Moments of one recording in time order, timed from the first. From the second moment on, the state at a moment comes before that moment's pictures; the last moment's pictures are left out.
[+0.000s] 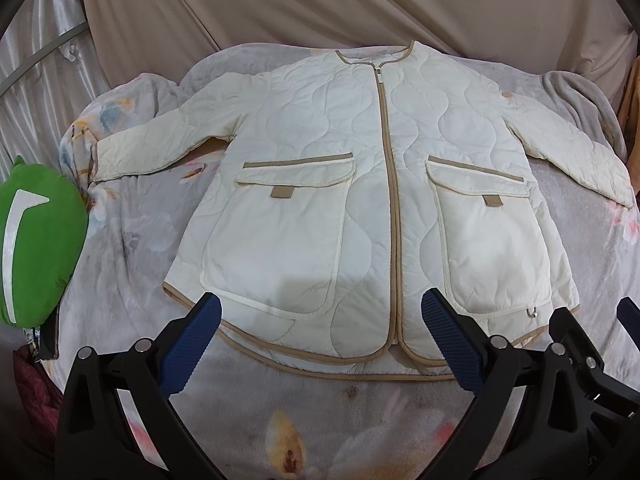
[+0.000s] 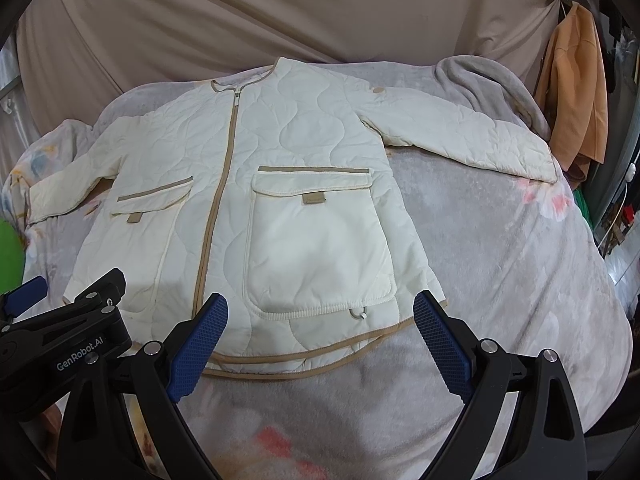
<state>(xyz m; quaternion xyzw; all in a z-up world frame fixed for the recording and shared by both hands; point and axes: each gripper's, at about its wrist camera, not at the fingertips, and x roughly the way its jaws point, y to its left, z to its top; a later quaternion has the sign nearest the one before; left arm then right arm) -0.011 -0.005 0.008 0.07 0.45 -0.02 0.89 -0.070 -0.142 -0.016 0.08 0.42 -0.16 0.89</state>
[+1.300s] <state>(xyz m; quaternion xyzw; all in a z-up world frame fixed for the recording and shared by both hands) 0.121 0.007 -0.055 0.01 0.48 0.03 0.88 0.002 -0.623 -0.111 0.41 0.23 -0.31 0.82</state>
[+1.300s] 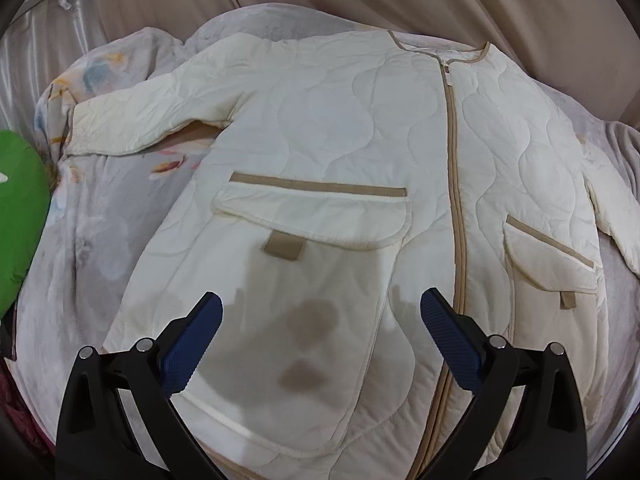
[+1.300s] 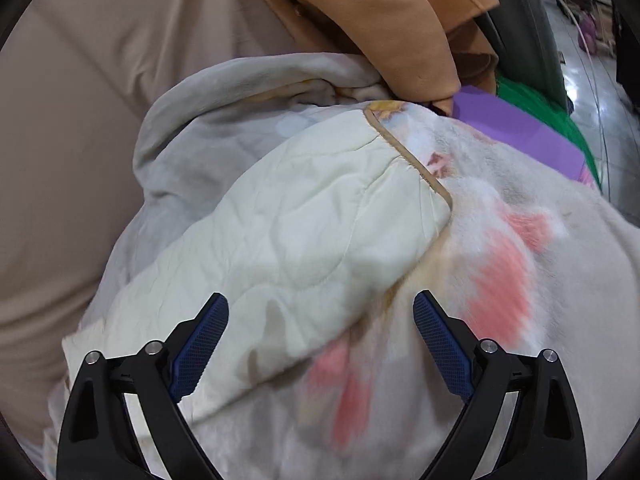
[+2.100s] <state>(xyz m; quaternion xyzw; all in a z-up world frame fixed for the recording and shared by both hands) 0.241 0.039 -0.026 -0.14 0.44 -0.08 0.88 0.225 -0.200 -0.035 0.16 0.31 0.18 0.92</state>
